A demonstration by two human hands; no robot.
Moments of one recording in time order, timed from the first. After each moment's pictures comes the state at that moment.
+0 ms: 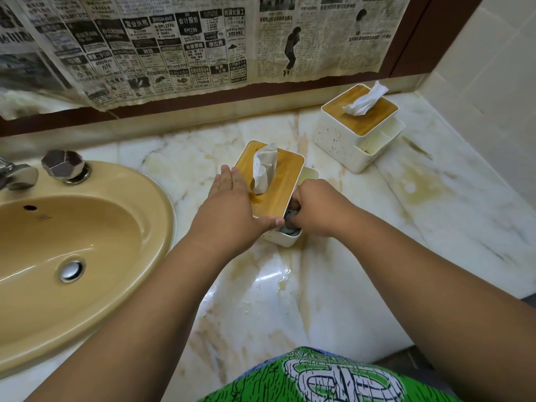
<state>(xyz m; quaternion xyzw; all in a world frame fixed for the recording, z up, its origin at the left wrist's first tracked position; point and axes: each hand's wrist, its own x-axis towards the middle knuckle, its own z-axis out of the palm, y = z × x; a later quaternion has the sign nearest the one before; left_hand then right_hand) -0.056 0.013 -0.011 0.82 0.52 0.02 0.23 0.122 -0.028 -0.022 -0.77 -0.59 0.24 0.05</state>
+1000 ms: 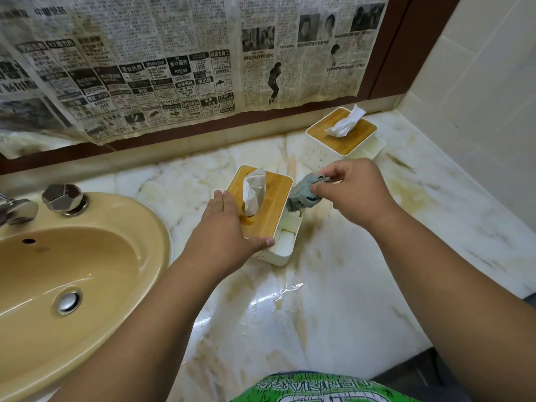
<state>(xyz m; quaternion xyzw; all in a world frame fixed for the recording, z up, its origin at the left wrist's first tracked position) -0.057 0.018 -0.012 0.82 0.52 0.03 0.24 0.179 -0.045 0.021 -0.77 -0.44 0.23 0.41</state>
